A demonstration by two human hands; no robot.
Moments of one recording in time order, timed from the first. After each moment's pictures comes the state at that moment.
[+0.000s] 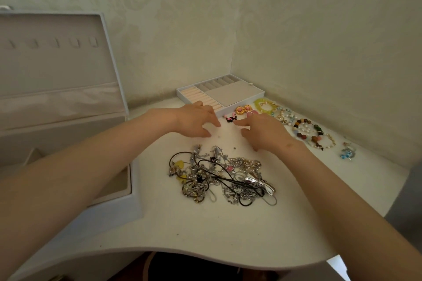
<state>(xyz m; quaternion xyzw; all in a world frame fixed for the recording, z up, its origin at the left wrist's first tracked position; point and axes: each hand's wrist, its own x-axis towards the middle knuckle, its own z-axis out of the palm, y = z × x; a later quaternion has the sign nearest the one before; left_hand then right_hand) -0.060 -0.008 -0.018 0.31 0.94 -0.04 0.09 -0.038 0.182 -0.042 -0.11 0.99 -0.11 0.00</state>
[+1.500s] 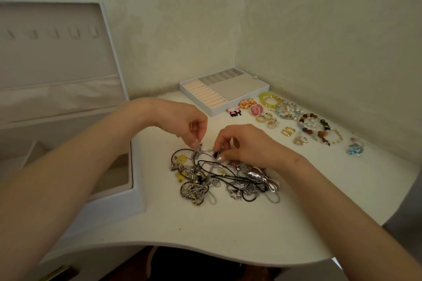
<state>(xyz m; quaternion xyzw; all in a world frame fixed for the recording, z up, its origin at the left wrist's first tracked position) -0.028 -0.033 0.004 0.26 0.92 0.15 0.24 -0.003 0.161 -0.051 -0.29 0.92 -0.27 0.06</state>
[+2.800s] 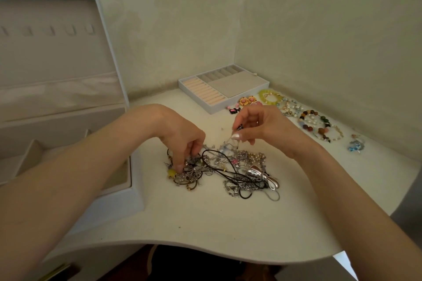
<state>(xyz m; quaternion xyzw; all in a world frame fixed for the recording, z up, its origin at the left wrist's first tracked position) -0.012 -0.020 -0.003 0.22 0.91 -0.03 0.36 -0.001 0.185 -0.034 -0.20 0.80 -0.56 0.07</state>
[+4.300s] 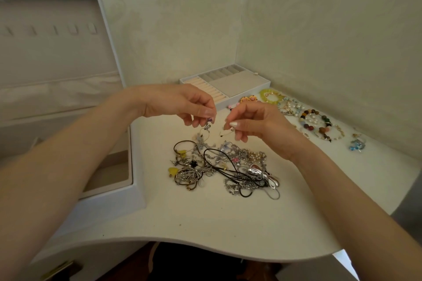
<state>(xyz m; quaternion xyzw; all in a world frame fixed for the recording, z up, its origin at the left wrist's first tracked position) -0.024 -0.038 0.018 0.28 0.85 0.38 0.25 -0.001 0.178 -0.038 -0.23 0.72 -0.65 0.09</state>
